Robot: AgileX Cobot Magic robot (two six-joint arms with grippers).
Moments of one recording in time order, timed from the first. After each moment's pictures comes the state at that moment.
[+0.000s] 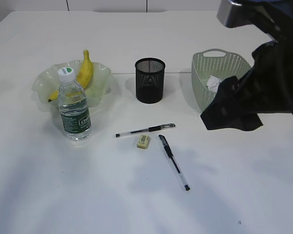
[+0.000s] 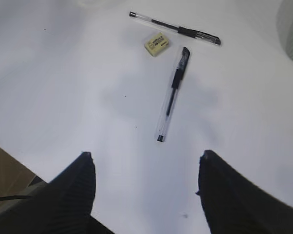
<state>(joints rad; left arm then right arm) 0.23 1.59 -1.25 -1.54 0.84 1.58 0.55 1.25 -1.08 0.12 0.90 -0.08</state>
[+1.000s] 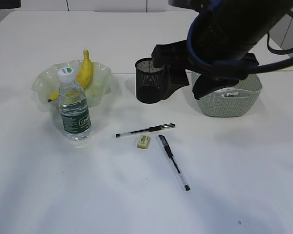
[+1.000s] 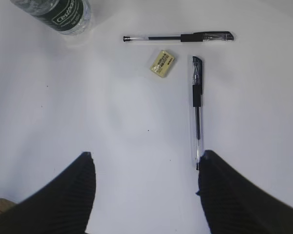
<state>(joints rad) 0.23 1.59 -1.25 -1.41 0.91 1.46 0.55 1.60 -1.43 0.13 1.02 0.27</state>
